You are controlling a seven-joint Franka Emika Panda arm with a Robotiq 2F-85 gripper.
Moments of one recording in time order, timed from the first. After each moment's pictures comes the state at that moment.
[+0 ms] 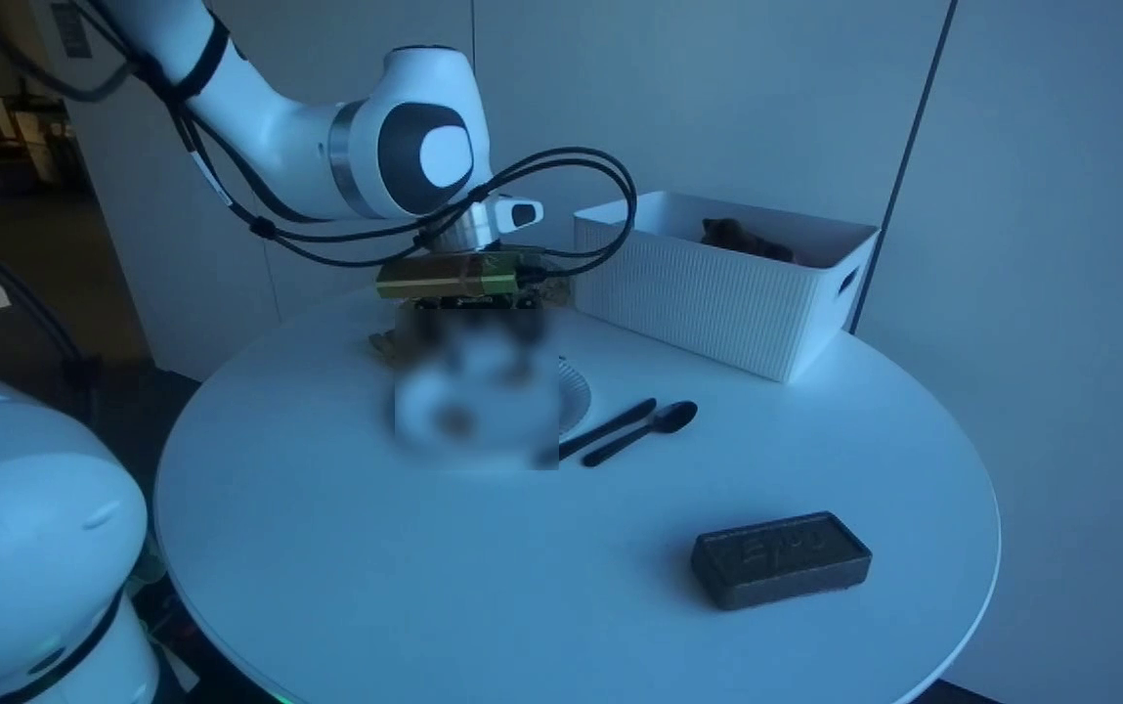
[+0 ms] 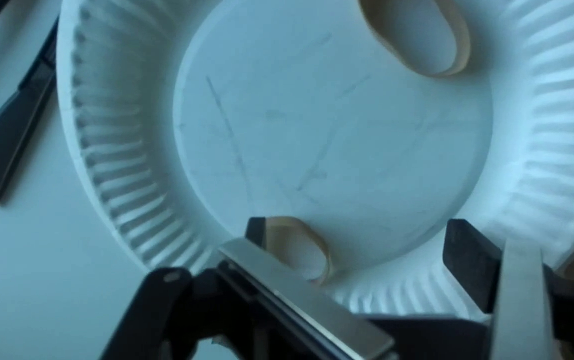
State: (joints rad) arm -0.05 -0.32 -0.10 -2.65 -0.24 2.47 -0.24
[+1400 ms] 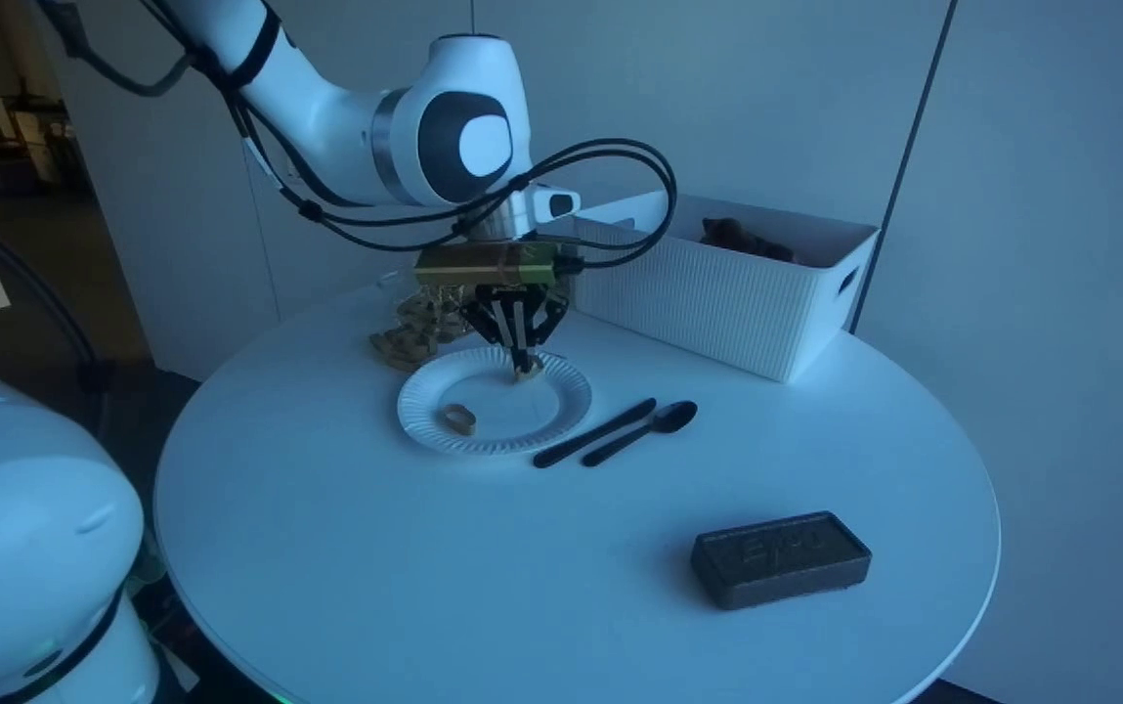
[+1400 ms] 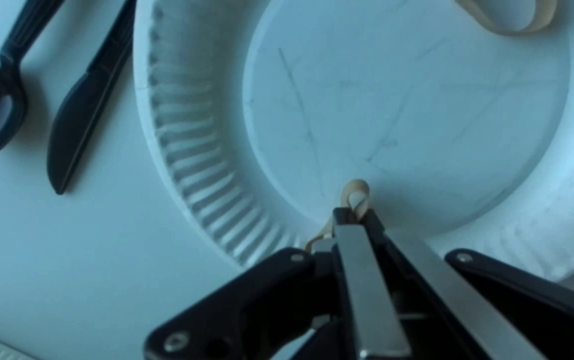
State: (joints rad) arm -0.07 -0.27 -0.14 -2.56 -0.21 2.44 -0.27
